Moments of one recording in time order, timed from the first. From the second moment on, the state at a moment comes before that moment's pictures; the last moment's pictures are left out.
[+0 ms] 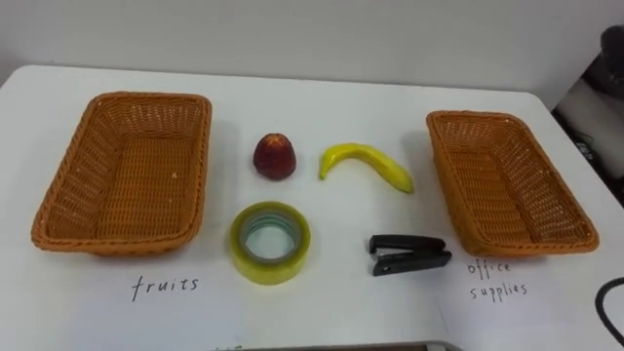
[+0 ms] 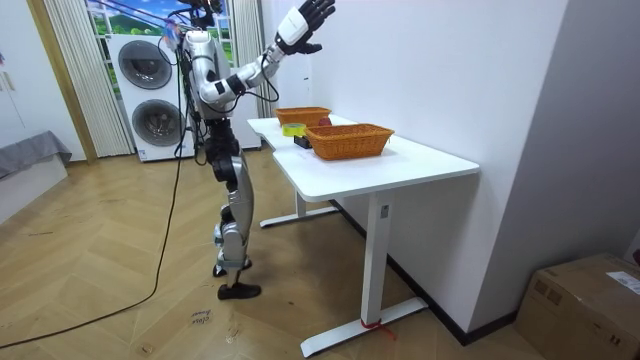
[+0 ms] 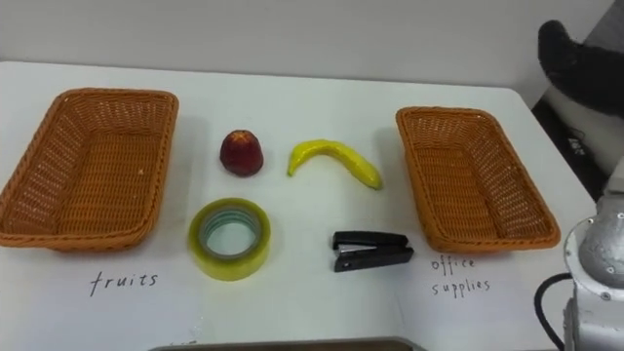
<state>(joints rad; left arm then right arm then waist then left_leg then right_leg) 0.27 0.19 0.22 1.07 0.06 0.04 0.23 0.00 -0.43 -0.25 -0.38 -0.16 -0.03 -0.41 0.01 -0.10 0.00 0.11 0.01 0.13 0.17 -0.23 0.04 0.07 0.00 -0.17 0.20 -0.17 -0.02</state>
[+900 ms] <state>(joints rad) 0.26 0.23 0.17 1.07 0.08 0.01 0.22 0.00 -0.47 -0.14 -0.36 -0.27 -0.03 -0.09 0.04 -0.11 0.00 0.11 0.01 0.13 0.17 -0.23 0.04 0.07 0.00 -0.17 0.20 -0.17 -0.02</state>
